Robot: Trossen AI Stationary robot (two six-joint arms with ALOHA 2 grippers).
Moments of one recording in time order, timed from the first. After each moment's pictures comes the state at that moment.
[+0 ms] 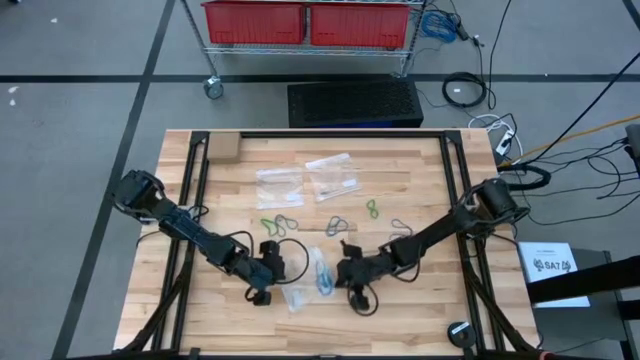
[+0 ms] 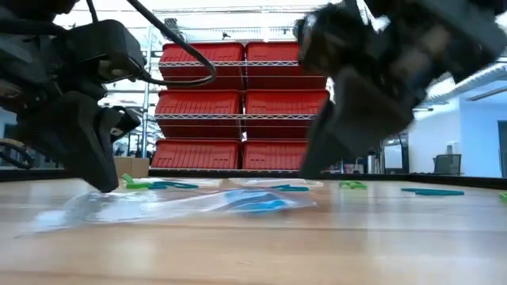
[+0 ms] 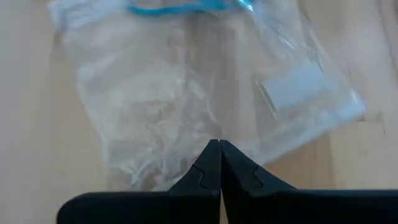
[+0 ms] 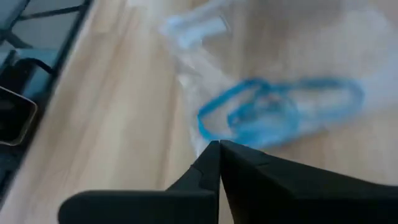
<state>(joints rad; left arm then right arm) -0.53 1.58 0.64 0.04 -0.22 -0.43 0.40 1.85 0.89 0.24 0.04 0.42</state>
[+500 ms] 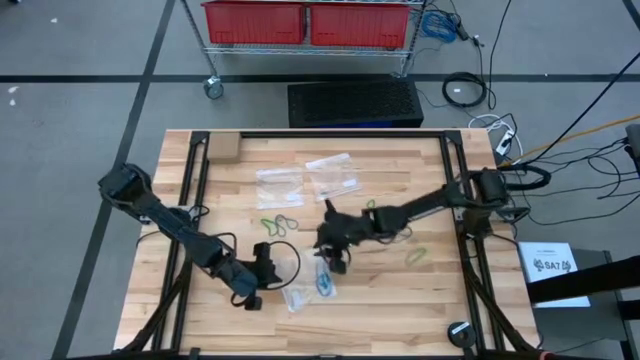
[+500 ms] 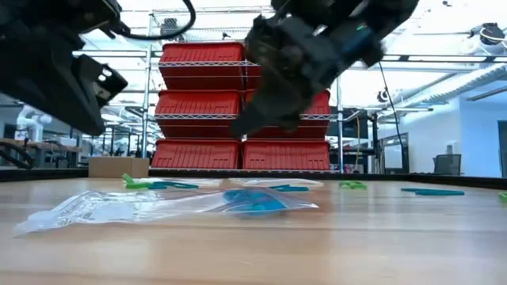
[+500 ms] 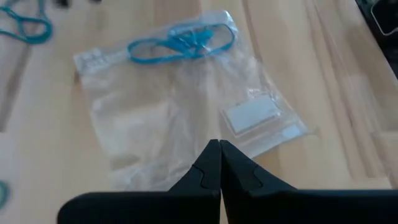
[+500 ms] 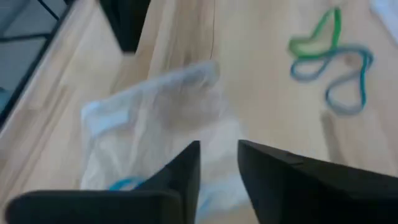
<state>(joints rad) -0.62 1.44 0.64 -0.01 -0.33 -0.43 0.13 1.86 1.06 0.13 -0.09 0.21</state>
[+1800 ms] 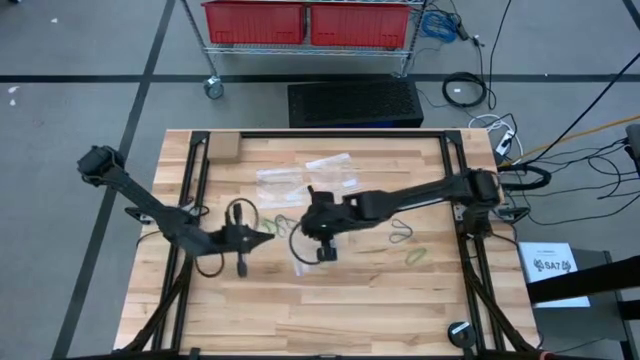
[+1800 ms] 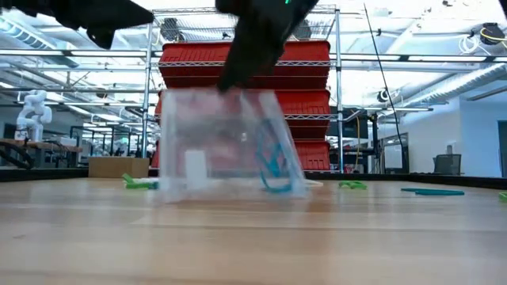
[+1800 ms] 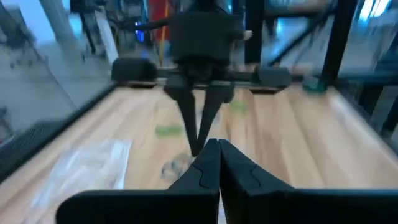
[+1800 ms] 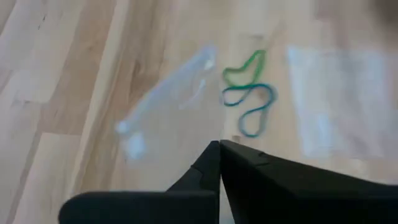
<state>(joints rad) -0.61 0.94 0.38 0.40 -0.74 -0.05 0.11 1.91 1.55 -0.52 0.09 -0.02</state>
